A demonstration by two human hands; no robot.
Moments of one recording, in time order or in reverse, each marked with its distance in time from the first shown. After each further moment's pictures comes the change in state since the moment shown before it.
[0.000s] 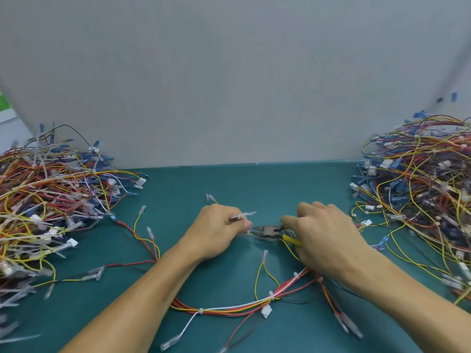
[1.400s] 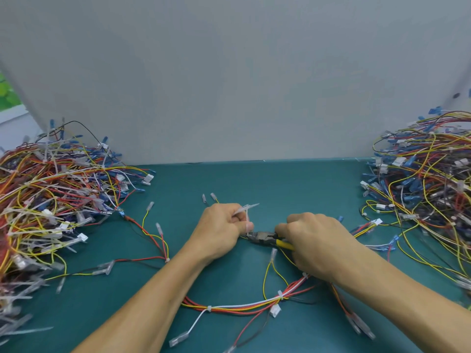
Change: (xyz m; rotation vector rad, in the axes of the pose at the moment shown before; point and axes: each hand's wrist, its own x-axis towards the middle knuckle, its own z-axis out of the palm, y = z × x) left_hand -0.005 -0.007 0.006 -0.194 0.058 -0.119; right_hand 0.009 -0.018 0.001 0.092 -0.166 -0.080
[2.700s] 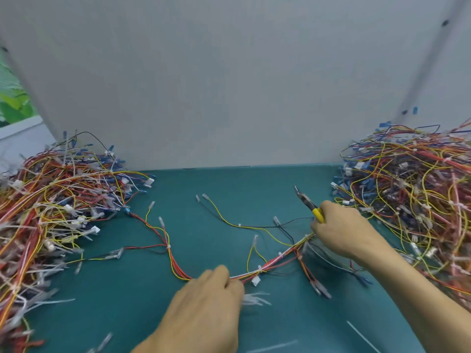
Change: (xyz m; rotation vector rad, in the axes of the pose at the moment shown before) left_hand -0.163 0.074 -0.007 0.844 -0.248 0.077; right_hand -0.060 0.040 -0.018 0.429 0.078 0.594
